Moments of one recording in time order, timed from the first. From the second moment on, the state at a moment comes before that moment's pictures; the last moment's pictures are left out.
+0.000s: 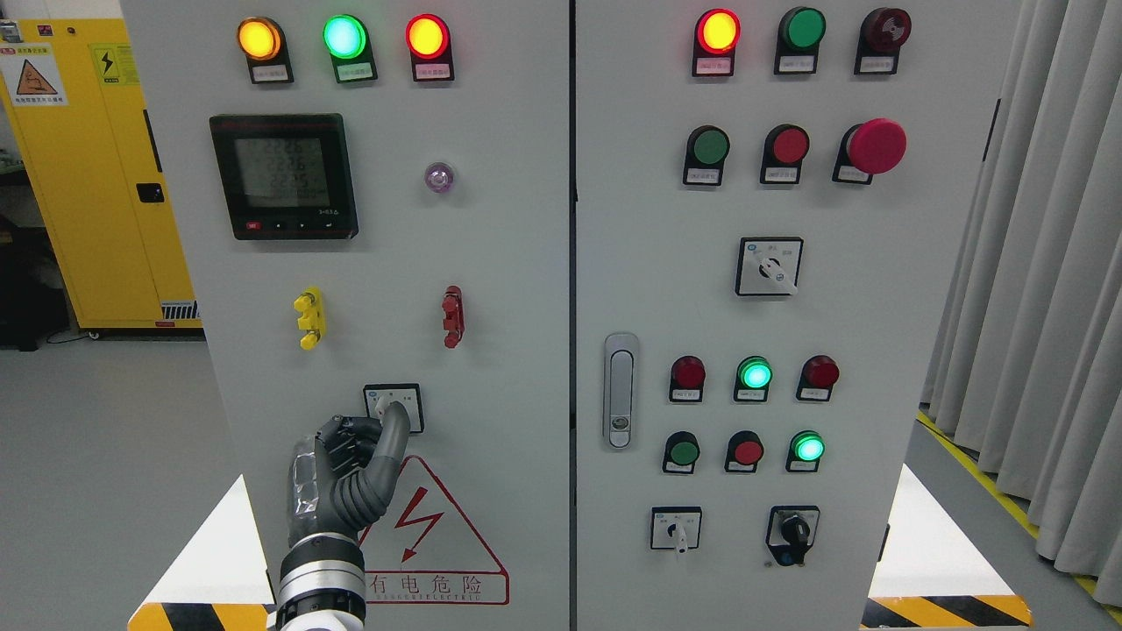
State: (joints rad) left arm -0.43 -0.15 -0.06 -1.91 -0.15 0.63 0.32; right arm 0.10 0.12 -0.16 -0.19 0.12 0.01 -0.20
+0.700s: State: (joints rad) left arm -0.43 -0.15 -0.06 -1.91 -0.15 0.63 0.33; right arm 0.10 0.12 -0.16 -0.19 0.12 0.01 -0.20
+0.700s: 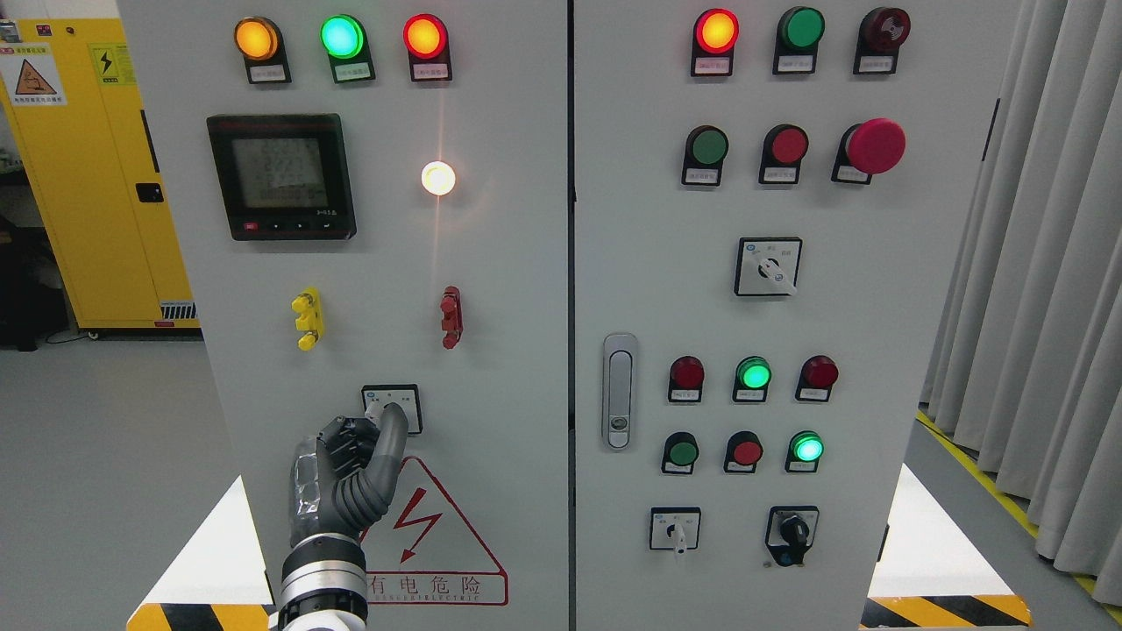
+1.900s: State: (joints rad) left arm -0.35 -0.15 -0.06 -1.92 -0.14 0.52 0.34; right arm 0.10 0.12 -0.16 -0.19 0.12 0.01 -0.20
